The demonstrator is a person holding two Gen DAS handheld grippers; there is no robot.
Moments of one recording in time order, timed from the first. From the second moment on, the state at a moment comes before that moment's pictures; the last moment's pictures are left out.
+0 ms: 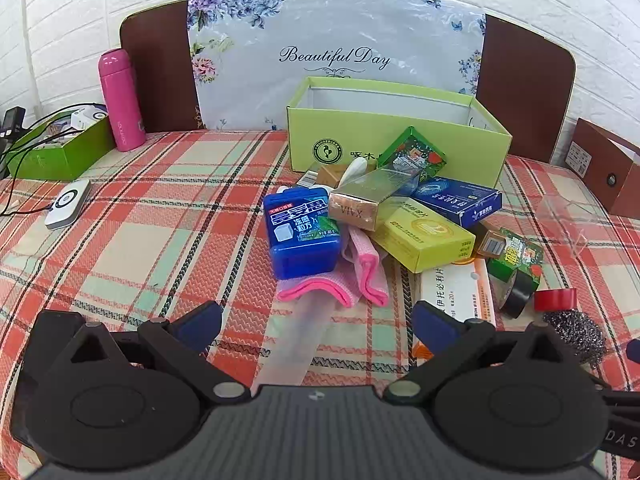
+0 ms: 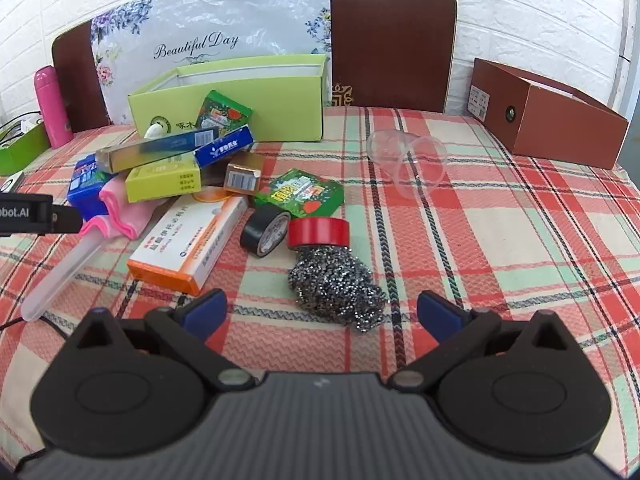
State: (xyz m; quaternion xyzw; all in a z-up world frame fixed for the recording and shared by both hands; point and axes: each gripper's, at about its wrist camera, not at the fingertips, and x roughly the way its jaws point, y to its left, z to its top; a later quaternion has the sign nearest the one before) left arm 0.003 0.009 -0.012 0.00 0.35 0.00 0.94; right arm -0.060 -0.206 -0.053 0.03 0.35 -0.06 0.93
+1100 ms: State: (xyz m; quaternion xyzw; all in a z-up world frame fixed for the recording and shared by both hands) left arm 0.014 0.014 -0.025 -0.01 0.37 0.00 0.93; right arm -0.044 -0.185 -0.061 0.01 0.38 -0.04 0.92
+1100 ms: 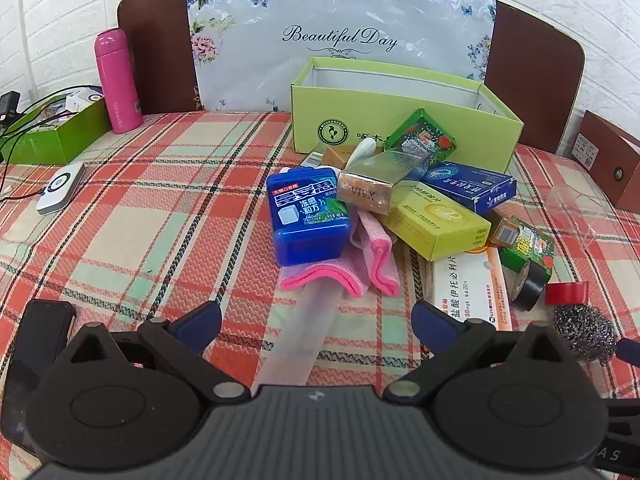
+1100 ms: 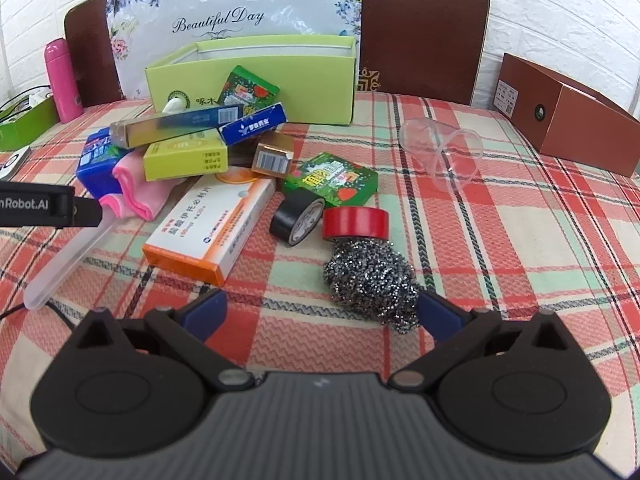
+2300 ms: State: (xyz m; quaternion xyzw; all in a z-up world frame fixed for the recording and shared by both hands) left arm 0.075 0.054 -0.028 -0.06 0.35 0.01 0.93; right arm -0.005 -0.135 -0.062 0.00 0.34 0.04 0.94
